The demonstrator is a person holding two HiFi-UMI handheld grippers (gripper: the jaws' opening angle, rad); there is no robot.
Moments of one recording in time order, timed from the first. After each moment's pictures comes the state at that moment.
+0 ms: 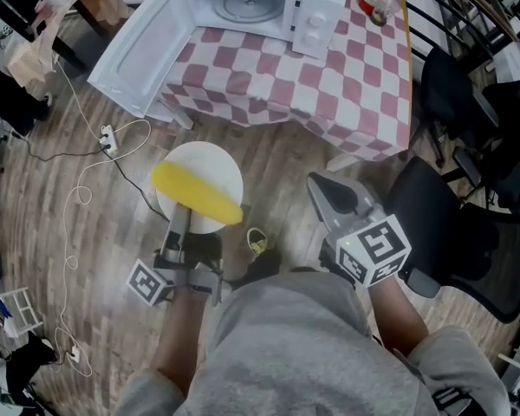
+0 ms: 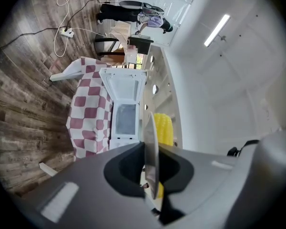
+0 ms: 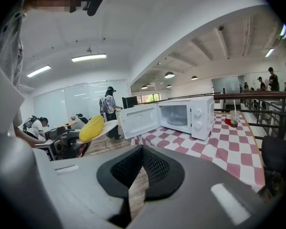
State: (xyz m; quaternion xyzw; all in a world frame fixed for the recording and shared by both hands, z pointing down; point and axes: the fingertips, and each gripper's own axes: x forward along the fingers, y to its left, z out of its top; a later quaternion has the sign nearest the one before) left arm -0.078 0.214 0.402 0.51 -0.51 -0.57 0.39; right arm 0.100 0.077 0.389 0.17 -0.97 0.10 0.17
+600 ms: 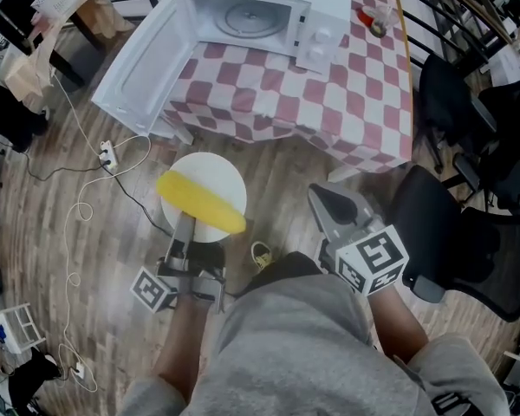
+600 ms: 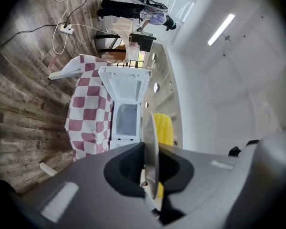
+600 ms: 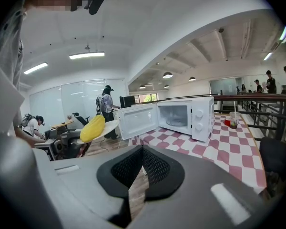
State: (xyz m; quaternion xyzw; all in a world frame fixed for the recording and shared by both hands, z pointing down) left arm -0.108 0.203 0.412 0.51 -0.50 -0.57 0.41; right arm 0.073 0.074 0.392 0.19 -0.96 0.10 0.17
